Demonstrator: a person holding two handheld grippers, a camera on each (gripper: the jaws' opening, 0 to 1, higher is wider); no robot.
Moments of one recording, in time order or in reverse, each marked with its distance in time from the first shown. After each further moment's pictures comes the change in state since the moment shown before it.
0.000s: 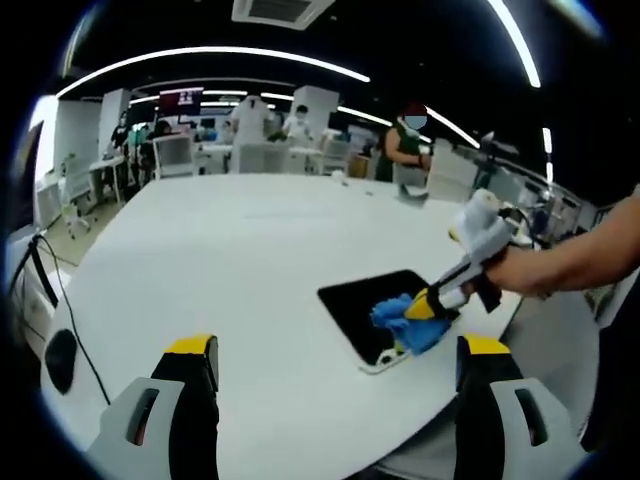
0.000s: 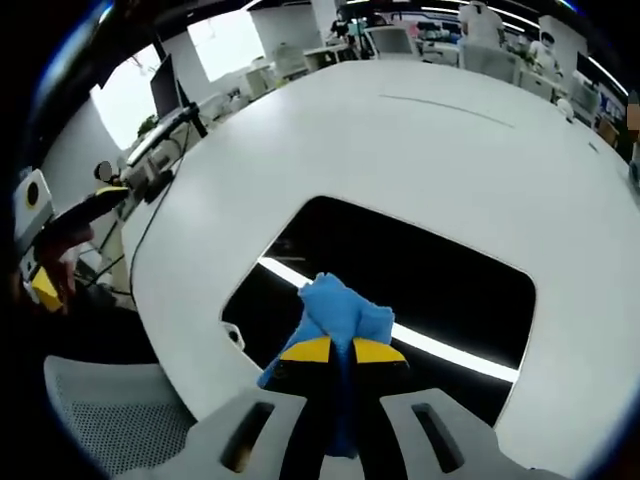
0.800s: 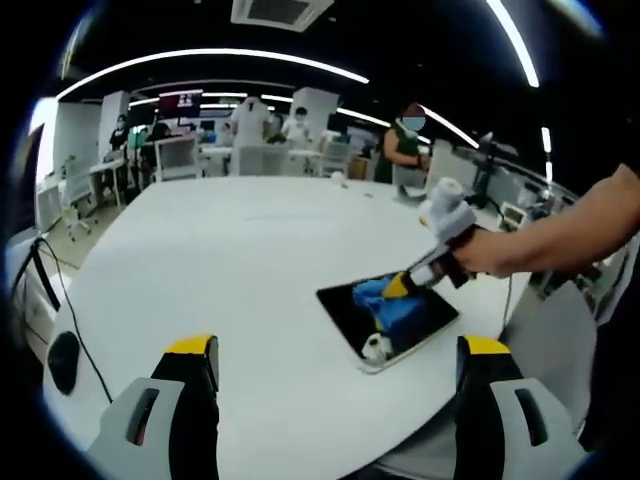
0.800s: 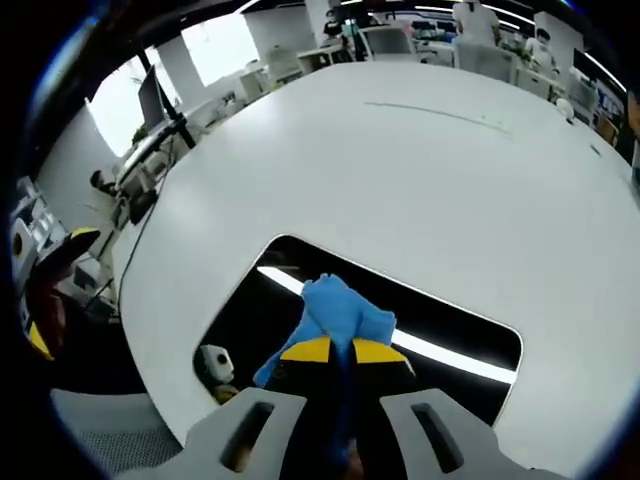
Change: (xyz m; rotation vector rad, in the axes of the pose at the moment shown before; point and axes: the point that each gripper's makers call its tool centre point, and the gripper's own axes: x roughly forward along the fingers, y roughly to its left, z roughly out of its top) left arm -0.007 -0.001 0.006 0.011 -0.019 0.011; right arm 0.020 -0.031 0.042 0.020 -0.005 -0.002
